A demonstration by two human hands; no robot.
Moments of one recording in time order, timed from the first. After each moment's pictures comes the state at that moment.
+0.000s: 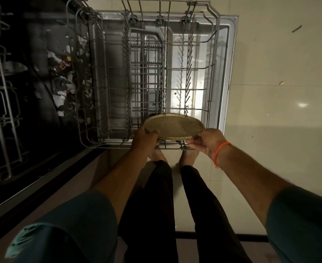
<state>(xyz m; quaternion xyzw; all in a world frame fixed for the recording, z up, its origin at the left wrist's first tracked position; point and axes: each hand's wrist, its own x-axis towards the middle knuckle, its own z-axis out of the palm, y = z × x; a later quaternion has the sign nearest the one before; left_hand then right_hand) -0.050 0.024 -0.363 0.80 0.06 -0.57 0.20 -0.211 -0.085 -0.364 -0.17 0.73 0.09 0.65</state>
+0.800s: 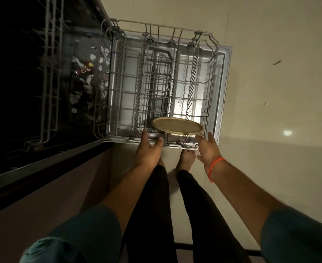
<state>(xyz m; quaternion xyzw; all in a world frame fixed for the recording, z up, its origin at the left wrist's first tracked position) -0.071 0.090 -0.282 0.80 0.05 -0.55 0.24 -0.209 -0.018 -0.284 -0.30 0.73 0.03 0.61</state>
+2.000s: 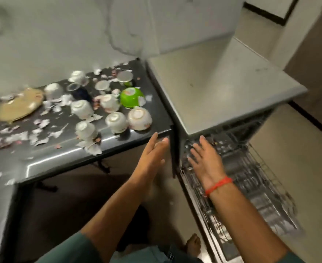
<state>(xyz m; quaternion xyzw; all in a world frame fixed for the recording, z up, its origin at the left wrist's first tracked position) -0.158 0.298 0.120 0.64 0.20 -0.08 0.74 -0.119 0.155 0.108 -0.49 0.27 0.16 0.81</state>
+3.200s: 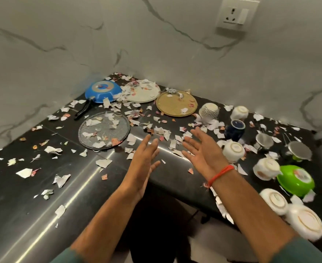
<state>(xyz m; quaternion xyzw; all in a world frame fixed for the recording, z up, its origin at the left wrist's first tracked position) -0.241 0.712 0.145 0.47 0.38 0.28 0.74 -0.082 0.643 0.176 -0.55 -0.03 0.49 0.68</state>
